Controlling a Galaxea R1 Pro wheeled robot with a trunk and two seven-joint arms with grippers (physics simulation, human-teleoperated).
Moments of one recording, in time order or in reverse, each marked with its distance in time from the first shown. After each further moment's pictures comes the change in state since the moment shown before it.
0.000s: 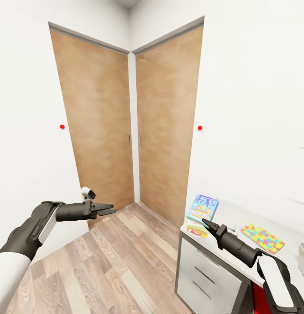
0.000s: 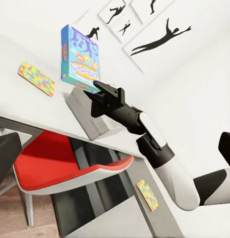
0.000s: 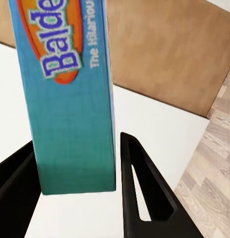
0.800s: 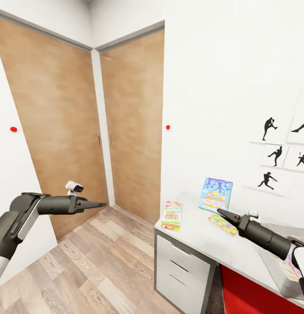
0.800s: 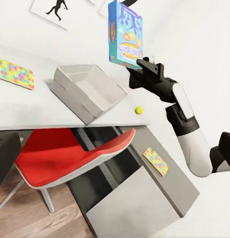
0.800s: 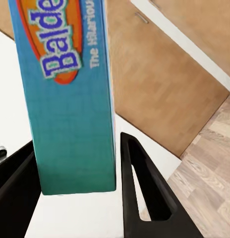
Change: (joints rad) left arm 0.010 0.121 -0.004 -0.206 0.009 0.006 -0.022; right arm 0.042 -0.167 -0.012 -0.311 -0.041 0.142 0.083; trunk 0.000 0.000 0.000
